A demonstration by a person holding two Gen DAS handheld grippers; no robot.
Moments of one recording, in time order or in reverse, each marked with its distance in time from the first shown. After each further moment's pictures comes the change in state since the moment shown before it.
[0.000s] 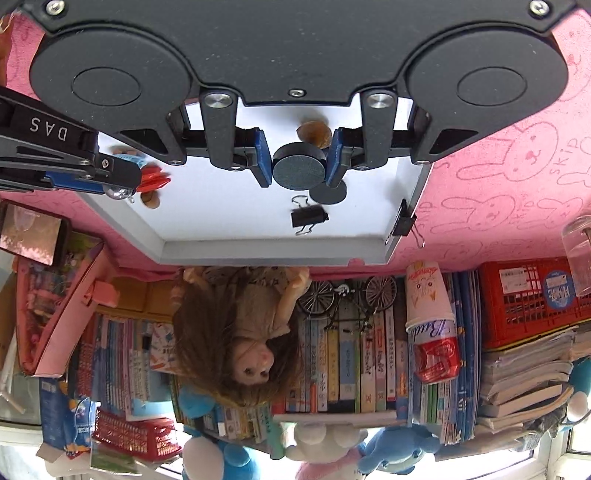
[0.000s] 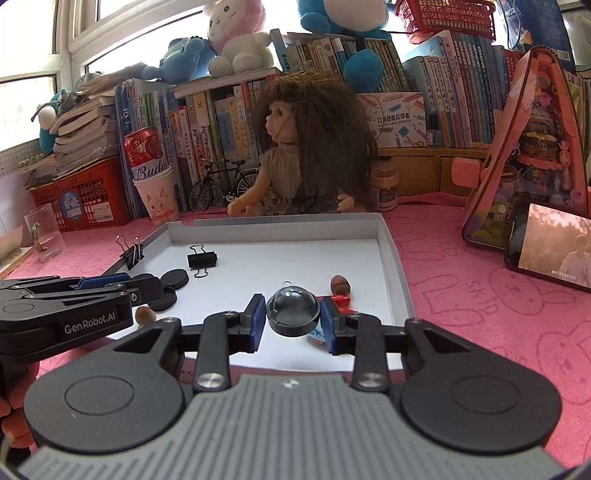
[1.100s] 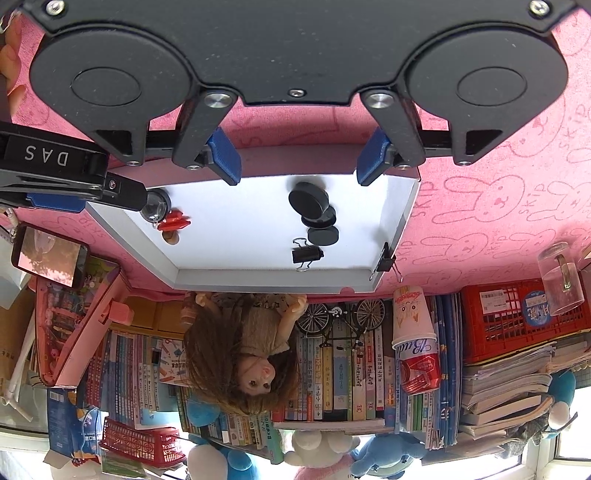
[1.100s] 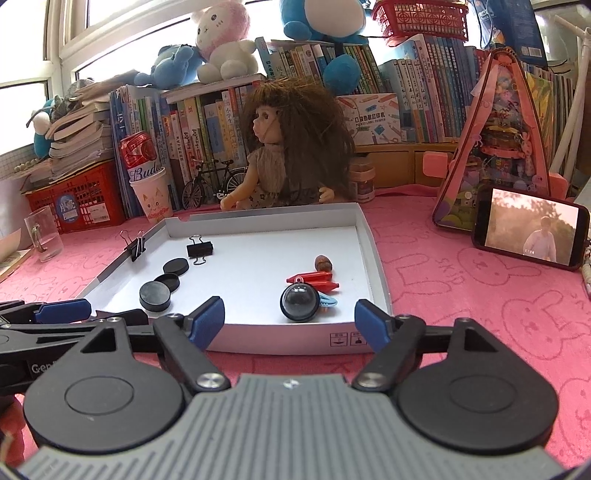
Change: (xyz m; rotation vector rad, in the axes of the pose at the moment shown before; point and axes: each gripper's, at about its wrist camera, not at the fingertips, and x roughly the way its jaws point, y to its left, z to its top) left arm -0.062 -0.003 -0.027 -0.009 0.049 0.009; right arm -0.047 0.002 -0.015 0.040 0.001 -0.036
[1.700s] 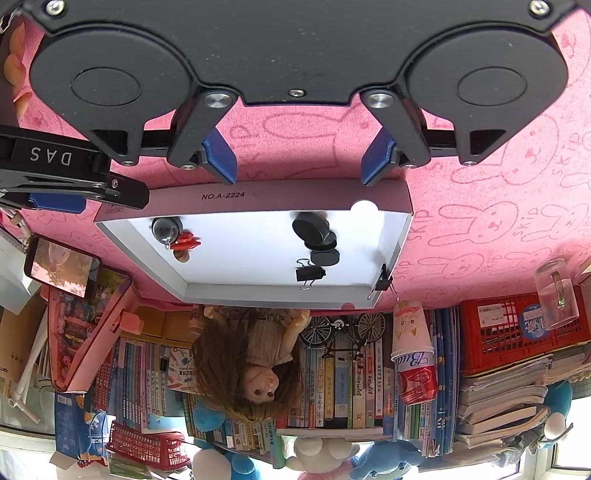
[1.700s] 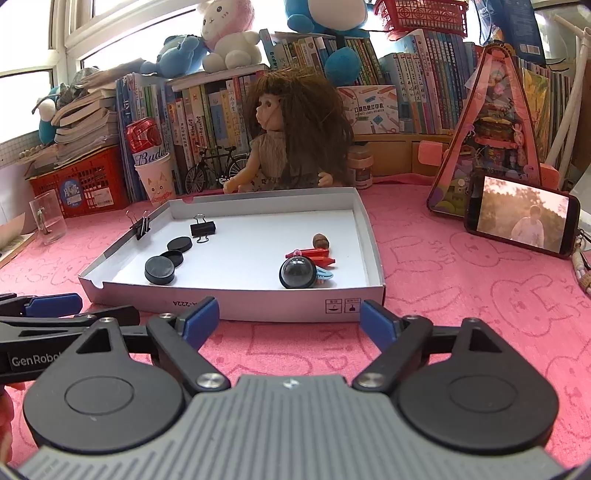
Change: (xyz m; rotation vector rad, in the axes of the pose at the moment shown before) left arm -0.022 0.004 -0.017 -0.009 0.026 -0.022; right arm -0.016 0.000 -0.014 -0.014 0.026 -0.008
